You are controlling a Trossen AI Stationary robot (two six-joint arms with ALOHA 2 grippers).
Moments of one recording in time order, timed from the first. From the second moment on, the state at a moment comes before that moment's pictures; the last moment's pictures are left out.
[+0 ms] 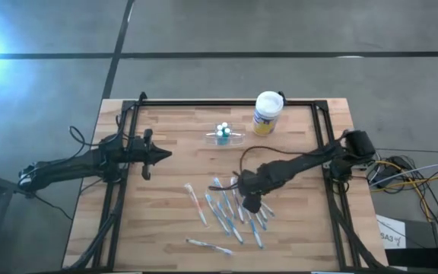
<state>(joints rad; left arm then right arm) 0.27 0.30 0.11 0.09 0.20 -0.08 0.23 1.78 1.17 -0.75 0.05 0.75</state>
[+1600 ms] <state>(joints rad) 0.27 0.30 0.11 0.09 0.20 -0.08 0.23 1.74 0.97 -0.68 -0.04 0.70</state>
